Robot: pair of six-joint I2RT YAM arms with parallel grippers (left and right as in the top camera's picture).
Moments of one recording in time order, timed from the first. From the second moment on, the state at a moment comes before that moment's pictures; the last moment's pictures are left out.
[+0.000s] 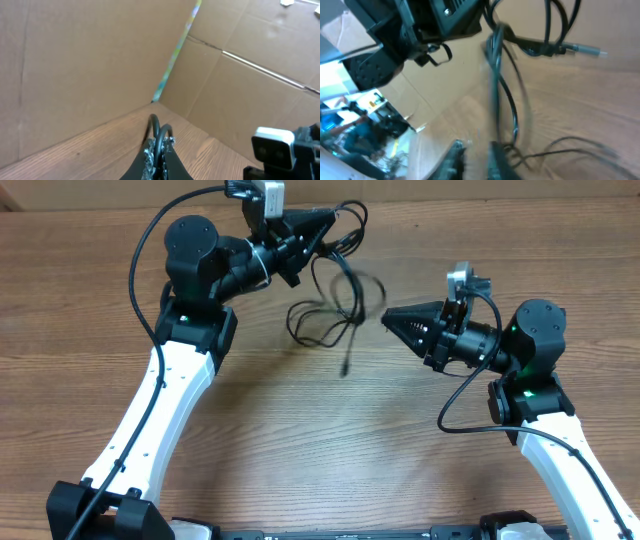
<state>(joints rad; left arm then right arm) -0.23 1.53 1.26 0.35 0.77 -0.42 0.12 1.21 0.76 0.39 -1.05 0.45</state>
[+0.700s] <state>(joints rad) -0.26 1.53 1.26 0.36 0.76 -0.49 0.12 1.21 0.76 0.49 -1.02 0.65</state>
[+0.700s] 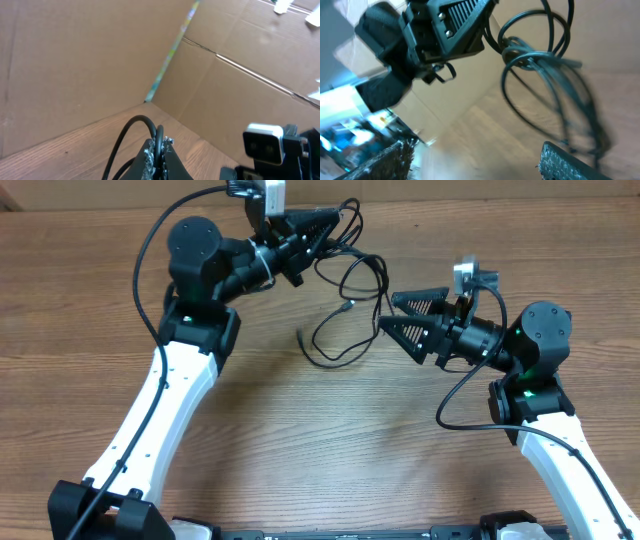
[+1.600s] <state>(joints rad) -0.45 1.53 1.26 0.36 0.52 -0.62 0.22 1.21 0.76 0.55 -0.76 0.93</state>
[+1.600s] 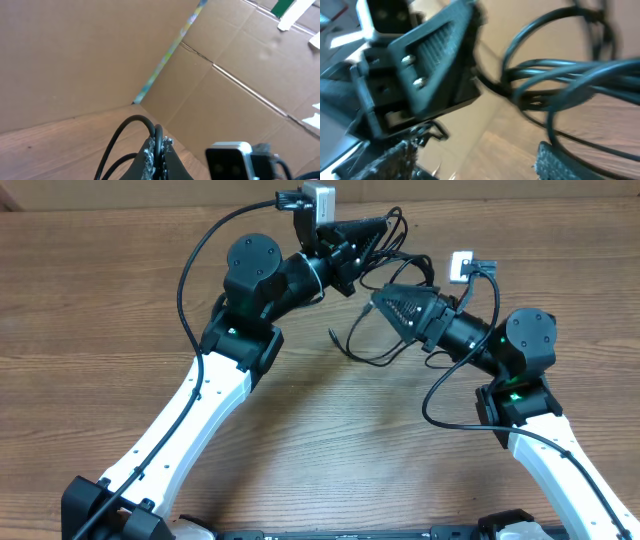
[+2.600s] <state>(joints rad) -0.46 1.53 1.26 0.31 0.37 -0.67 0.20 1.22 0.76 0.44 -0.56 0.93</state>
